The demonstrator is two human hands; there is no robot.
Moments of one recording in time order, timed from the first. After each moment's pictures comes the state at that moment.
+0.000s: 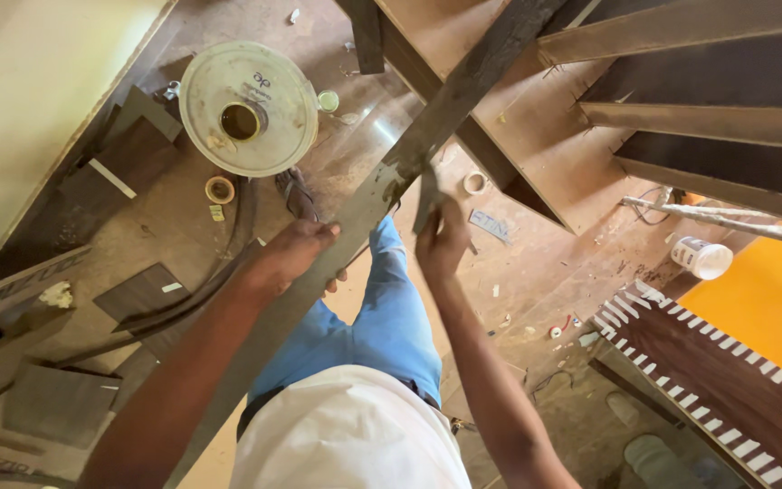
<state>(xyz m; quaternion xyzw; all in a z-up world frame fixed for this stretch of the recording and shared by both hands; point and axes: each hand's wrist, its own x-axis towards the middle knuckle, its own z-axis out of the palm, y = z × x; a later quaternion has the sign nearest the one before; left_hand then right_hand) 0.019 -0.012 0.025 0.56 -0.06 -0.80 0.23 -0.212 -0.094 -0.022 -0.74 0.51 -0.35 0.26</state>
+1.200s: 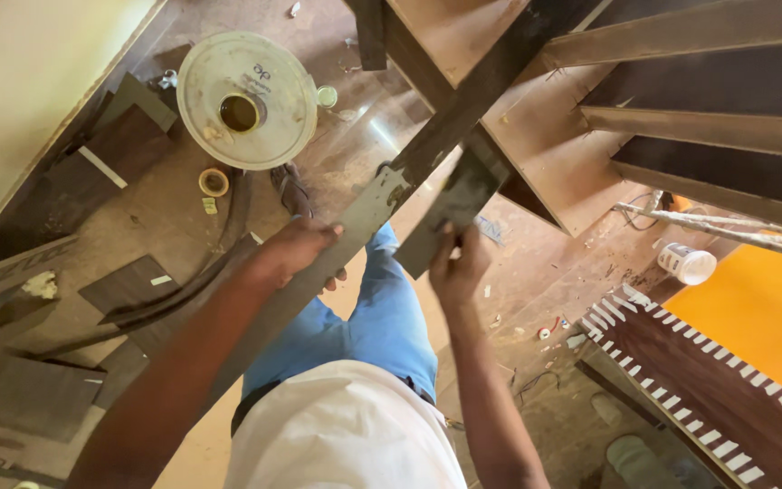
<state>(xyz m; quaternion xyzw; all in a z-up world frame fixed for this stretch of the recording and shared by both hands) 0.017 -0.007 0.011 0.57 -0.04 -0.80 0.19 -0.245 -0.076 0.002 -0.72 0.57 -0.29 0.27</state>
